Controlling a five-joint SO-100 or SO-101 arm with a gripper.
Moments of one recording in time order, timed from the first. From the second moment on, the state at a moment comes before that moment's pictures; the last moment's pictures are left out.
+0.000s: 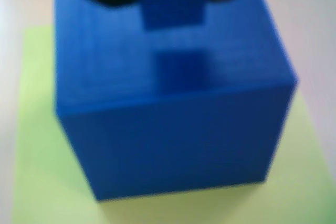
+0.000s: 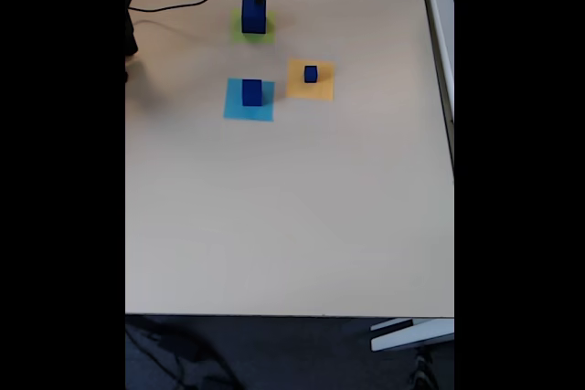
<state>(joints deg) -18.6 61.2 54.4 92.2 114.6</state>
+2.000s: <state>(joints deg) -19.6 67.7 58.6 87.6 112.9</state>
